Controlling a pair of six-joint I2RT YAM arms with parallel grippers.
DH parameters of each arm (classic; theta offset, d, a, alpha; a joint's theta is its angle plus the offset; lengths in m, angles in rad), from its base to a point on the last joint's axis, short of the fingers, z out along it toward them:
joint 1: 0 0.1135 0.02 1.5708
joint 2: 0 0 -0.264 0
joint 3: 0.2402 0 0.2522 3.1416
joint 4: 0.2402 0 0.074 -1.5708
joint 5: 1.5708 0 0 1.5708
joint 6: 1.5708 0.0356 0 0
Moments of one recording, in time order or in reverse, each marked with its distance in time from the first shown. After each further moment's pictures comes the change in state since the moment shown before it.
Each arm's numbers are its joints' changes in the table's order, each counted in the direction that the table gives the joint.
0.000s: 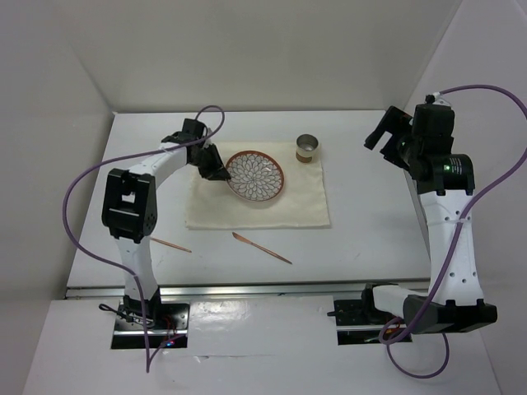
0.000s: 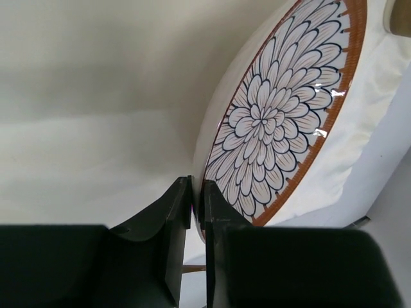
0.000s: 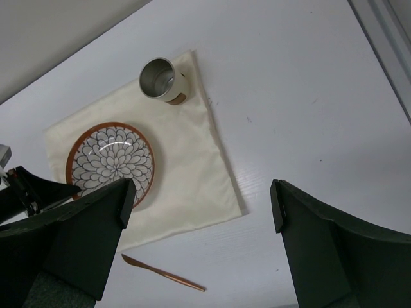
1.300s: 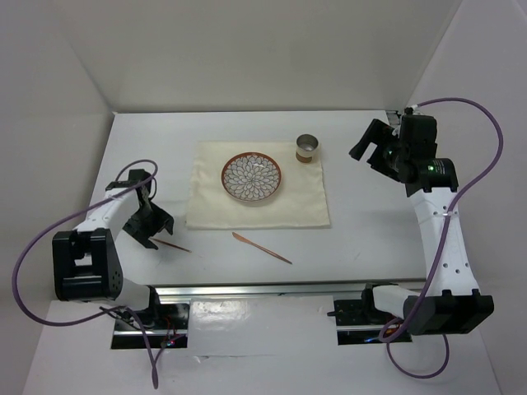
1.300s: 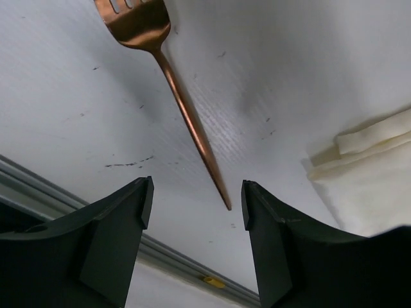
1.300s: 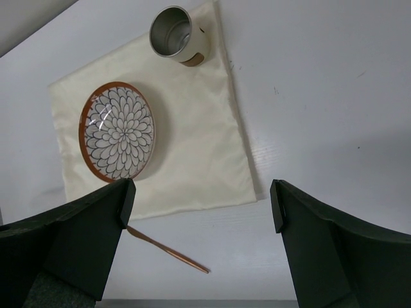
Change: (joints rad) left arm 0.288 0.559 -0.628 0.405 -0.480 -0.270; right arm 0.000 0.004 -0.188 -0.107 -0.157 -0.005
